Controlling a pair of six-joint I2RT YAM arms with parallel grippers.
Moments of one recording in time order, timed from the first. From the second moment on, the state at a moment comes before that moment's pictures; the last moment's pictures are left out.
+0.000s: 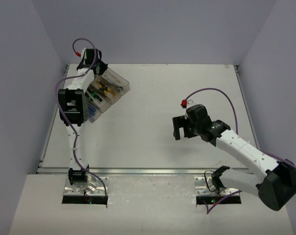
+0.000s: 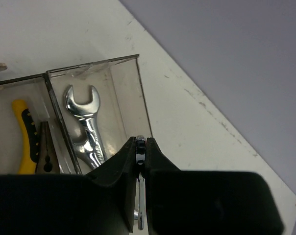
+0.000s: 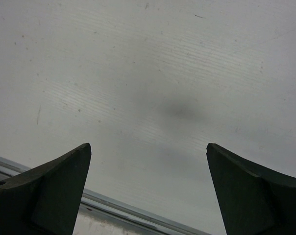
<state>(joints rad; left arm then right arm) 0.03 2.32 2.02 -0.30 -0.06 -0.85 0.57 1.10 0.73 -0.52 0.09 0.29</state>
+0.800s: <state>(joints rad) 0.01 1.58 1.50 -0.34 -0.09 -0.65 0.57 0.98 0.72 -0.47 0.15 0.28</state>
